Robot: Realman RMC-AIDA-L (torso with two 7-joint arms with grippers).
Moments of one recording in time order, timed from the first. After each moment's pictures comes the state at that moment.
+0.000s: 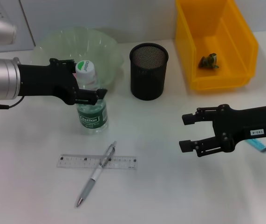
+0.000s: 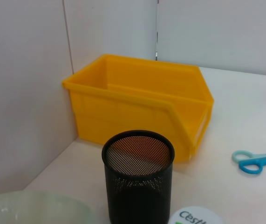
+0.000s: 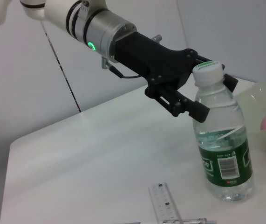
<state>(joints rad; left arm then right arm) -0.57 -2.06 1.14 1.05 2.02 1.28 -1.73 0.52 2.04 -0.72 -0.76 -2.09 -1.73 1.46</state>
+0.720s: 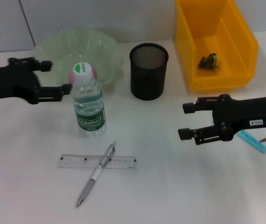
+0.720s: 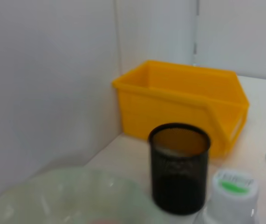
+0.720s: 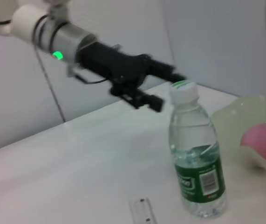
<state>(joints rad) -0.43 -2.06 1.03 1.20 2.01 1.33 -1.72 0.53 2.05 -0.69 -0.80 -2.08 -1.71 1.48</state>
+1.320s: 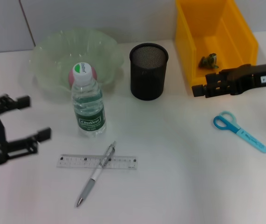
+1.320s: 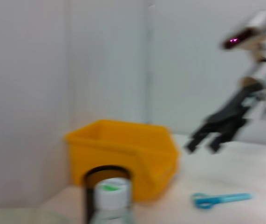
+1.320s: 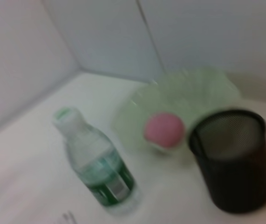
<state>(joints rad) -0.07 -2.07 1.03 1.32 1.63 1.56 -1.47 0.56 2.04 -0.72 -1.09 -2.19 -1.63 2.05</state>
